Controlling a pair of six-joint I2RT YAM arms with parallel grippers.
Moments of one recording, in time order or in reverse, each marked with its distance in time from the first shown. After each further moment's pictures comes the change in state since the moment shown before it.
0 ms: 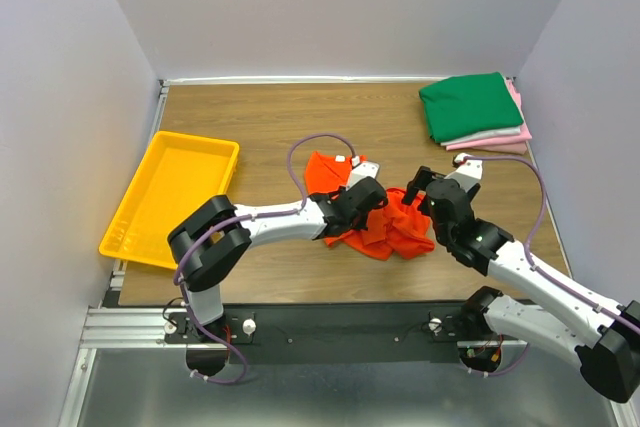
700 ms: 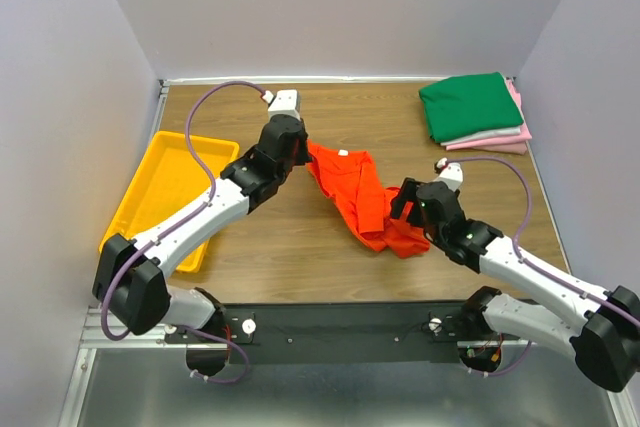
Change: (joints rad) left arm 0.350 -0.414 -0.013 0.044 -0.029 0.141; right arm 0.000 0.077 -0.024 -0.001 -0.213 0.038
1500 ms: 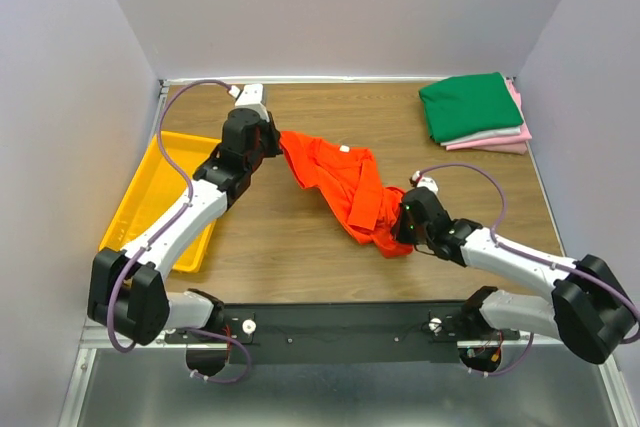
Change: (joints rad) left arm 0.268 -0.060 -0.147 0.140 0.236 0.101; right arm 0.000 0.175 -0.058 0.017 -0.283 0.011
